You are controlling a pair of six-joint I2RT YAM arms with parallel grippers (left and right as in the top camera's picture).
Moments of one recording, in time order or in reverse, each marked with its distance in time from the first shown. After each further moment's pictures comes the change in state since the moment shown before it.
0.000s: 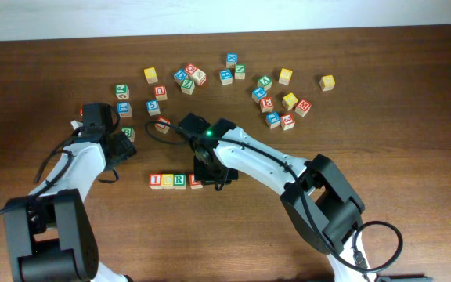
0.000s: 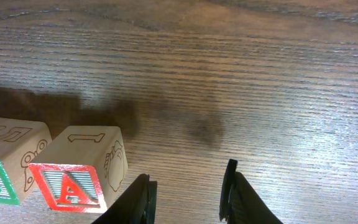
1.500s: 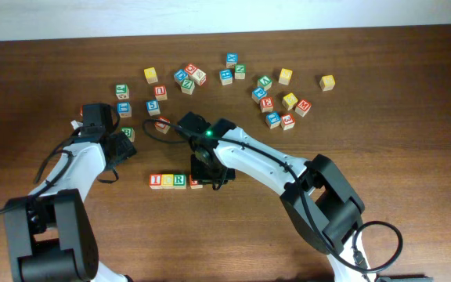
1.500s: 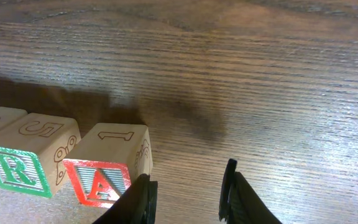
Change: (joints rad) left arm 0.000 0.000 0.000 0.000 0.000 0.000; right arm 0.000 0.000 0.000 0.036 -0.054 0.001
